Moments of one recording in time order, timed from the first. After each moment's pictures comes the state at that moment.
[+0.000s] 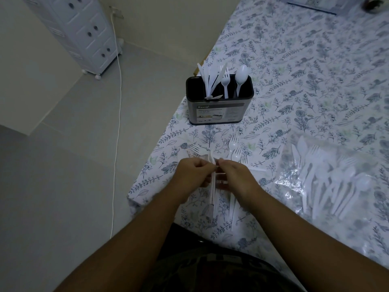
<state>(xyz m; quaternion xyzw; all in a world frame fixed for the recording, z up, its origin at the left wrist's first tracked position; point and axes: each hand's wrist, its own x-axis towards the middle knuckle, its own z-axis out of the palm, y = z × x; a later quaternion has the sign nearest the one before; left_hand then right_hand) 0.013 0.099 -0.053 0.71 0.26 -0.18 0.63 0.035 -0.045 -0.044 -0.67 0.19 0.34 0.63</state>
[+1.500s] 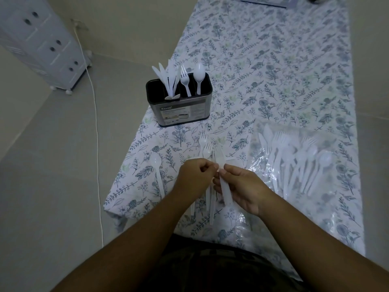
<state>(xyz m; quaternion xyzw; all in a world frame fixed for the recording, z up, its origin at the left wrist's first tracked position) 0.014 0.026 -0.060 0.84 0.11 -0.13 0.51 0.012 -0.132 -0.050 -0.47 0.32 0.31 0.76</state>
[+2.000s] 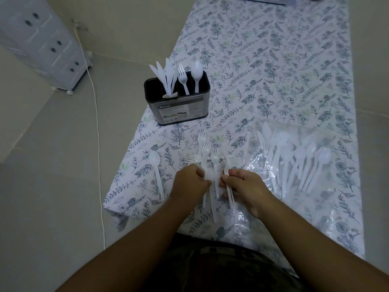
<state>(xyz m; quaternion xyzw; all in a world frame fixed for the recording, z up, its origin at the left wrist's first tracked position) -0.004 0.027 -0.079 0.90 0.14 -0.15 0.39 0.001 -0.144 -0.064 -0.59 0.31 0.28 0.69</state>
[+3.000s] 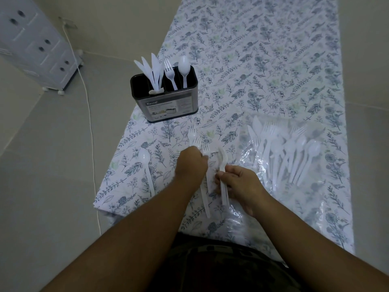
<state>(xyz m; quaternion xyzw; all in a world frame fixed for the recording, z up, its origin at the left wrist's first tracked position) 0.044 -0.011 -0.085 0.92 0.17 -0.13 0.32 -0.007 -0.157 -0.062 -0.61 0.29 0.27 0.69</state>
